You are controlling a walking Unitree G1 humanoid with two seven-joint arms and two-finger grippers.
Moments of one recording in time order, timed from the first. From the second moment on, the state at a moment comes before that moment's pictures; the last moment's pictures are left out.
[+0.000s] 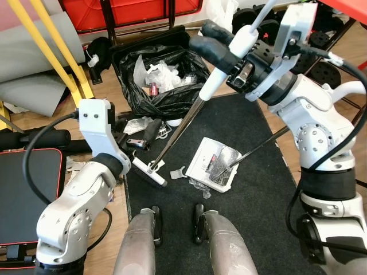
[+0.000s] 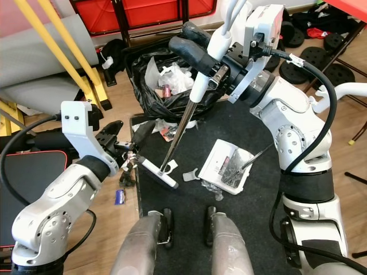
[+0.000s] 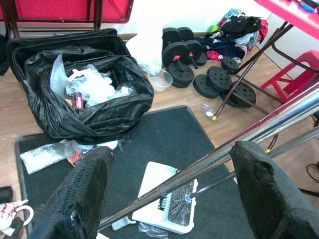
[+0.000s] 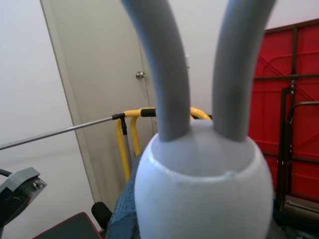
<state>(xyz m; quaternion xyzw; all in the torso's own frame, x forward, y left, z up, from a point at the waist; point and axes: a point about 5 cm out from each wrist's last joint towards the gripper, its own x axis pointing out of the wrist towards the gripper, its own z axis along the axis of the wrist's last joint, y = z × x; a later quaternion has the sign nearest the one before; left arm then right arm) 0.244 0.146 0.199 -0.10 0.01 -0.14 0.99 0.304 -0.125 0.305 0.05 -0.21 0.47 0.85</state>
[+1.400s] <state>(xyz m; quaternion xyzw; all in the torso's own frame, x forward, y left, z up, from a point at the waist) 0.241 0.147 0.200 -0.09 0.01 -0.15 0.99 0.310 -0.132 0.302 -0.02 -0.19 0.49 0.85</state>
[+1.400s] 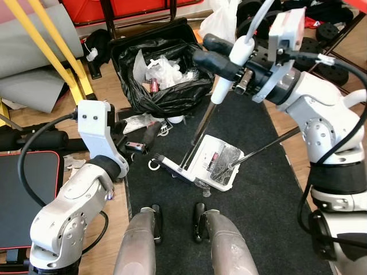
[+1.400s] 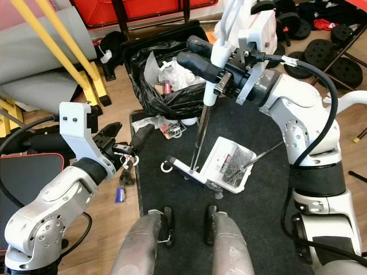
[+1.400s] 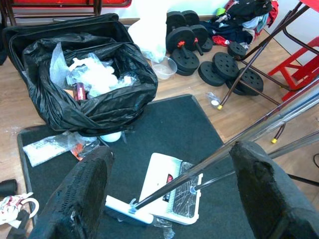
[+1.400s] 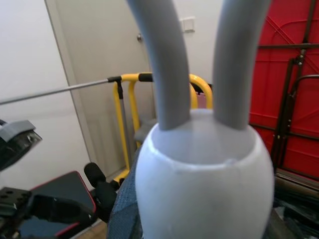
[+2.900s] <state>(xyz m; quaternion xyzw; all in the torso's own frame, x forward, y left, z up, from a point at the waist) 0.237 0.146 0.201 -0.09 0.02 -0.16 0.98 0.326 -0.132 0.291 -0.08 -0.20 0.43 0.88</state>
